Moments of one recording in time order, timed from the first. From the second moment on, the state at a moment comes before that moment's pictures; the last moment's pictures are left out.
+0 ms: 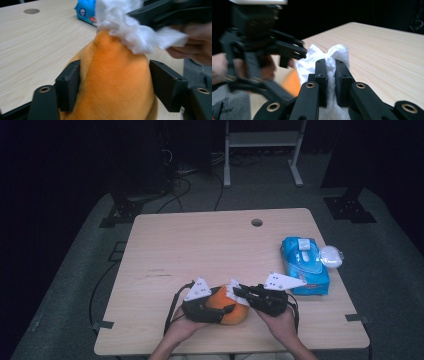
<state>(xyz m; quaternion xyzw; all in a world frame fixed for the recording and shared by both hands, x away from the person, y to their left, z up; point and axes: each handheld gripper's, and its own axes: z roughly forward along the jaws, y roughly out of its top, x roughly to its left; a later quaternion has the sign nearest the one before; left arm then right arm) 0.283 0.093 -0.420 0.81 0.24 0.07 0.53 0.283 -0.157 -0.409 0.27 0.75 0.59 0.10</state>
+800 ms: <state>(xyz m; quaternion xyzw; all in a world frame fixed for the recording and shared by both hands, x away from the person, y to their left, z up) 0.295 0.105 -0.428 0.79 0.29 0.04 0.54 0.288 -0.164 -0.411 0.29 0.75 0.58 0.11</state>
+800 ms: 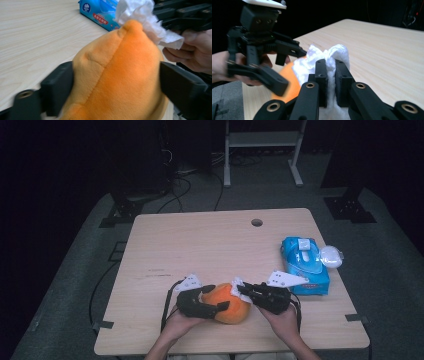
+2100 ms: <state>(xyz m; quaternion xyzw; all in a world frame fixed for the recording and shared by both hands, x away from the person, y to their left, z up) 0.286 0.089 -0.430 0.80 0.28 0.08 0.53 0.277 -0.159 -0.399 0.26 0.76 0.58 0.14</state>
